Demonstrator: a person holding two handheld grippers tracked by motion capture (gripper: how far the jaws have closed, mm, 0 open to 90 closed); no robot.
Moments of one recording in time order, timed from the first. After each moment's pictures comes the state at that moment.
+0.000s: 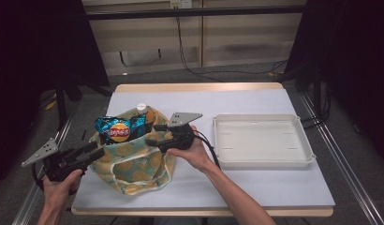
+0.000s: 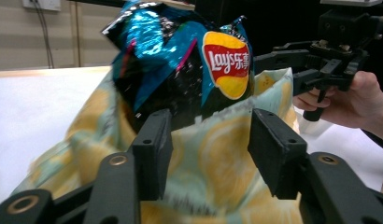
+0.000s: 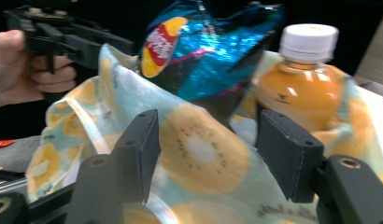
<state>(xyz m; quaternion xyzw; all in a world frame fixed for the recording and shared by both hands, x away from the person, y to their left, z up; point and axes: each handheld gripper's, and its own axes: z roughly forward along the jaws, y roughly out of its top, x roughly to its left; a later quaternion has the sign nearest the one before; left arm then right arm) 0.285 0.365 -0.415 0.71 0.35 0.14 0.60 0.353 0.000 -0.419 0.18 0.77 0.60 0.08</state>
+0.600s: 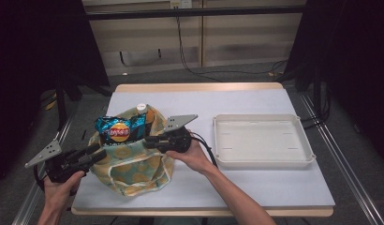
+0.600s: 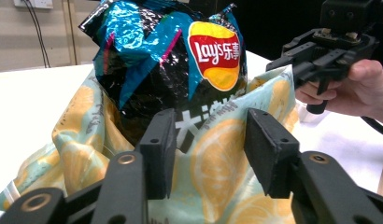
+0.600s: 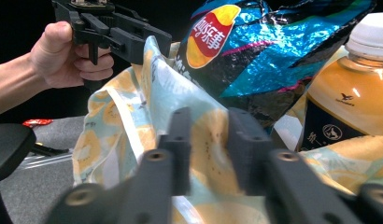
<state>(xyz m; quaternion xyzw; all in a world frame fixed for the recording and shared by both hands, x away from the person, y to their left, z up) 0.277 0.364 -0.415 0.72 0.34 0.14 0.59 0.345 0.006 -0.418 0.14 0.79 0.59 0.04</state>
